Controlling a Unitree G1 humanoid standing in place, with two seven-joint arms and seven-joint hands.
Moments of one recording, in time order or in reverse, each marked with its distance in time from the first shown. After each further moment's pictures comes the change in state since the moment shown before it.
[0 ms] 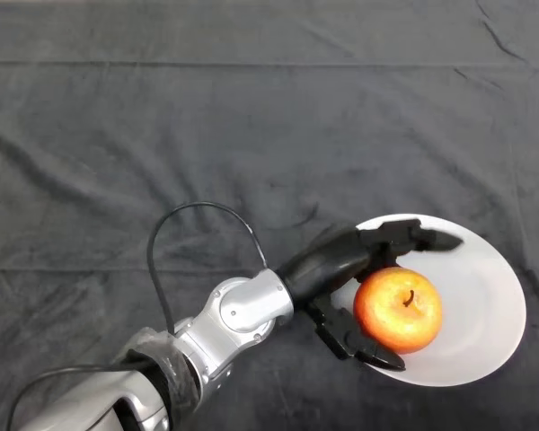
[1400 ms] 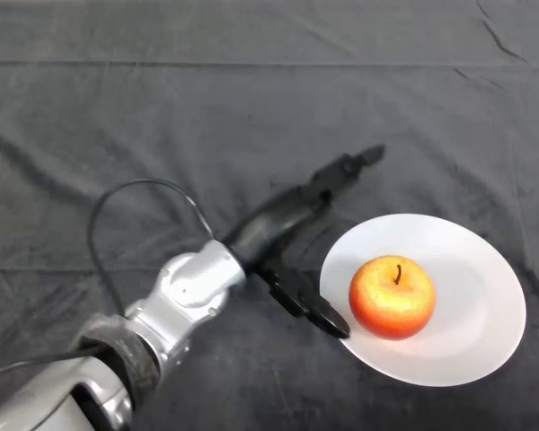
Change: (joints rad) left arm 0.019 0.166 0.277 0.053 0.020 -0.192 0.004; right arm 0.000 0.000 0.000 0.000 0.000 0.000 0.000
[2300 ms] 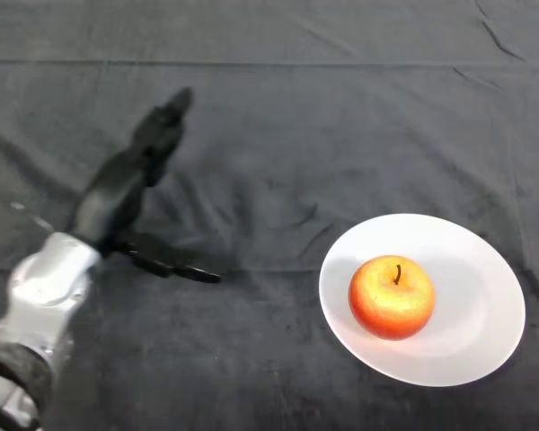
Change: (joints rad) left arm 0.080 0.175 0.373 0.108 -0.090 0.027 -0.040; right arm 0.000 0.000 0.000 0.000 0.000 0.000 0.000
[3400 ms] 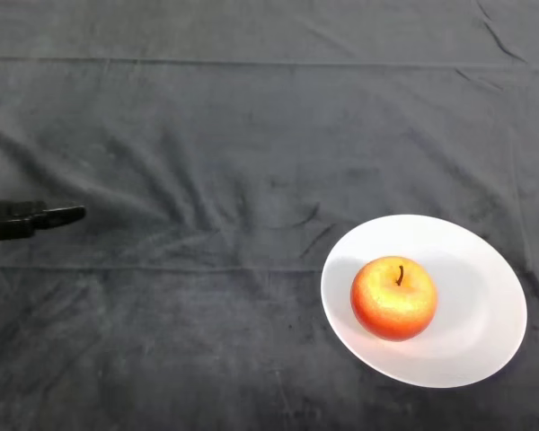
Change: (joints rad) left arm 0.040 0.121 0.385 0.084 -0.085 0.168 0.206; right arm 0.000 0.000 0.000 0.000 0.000 0.000 0.000
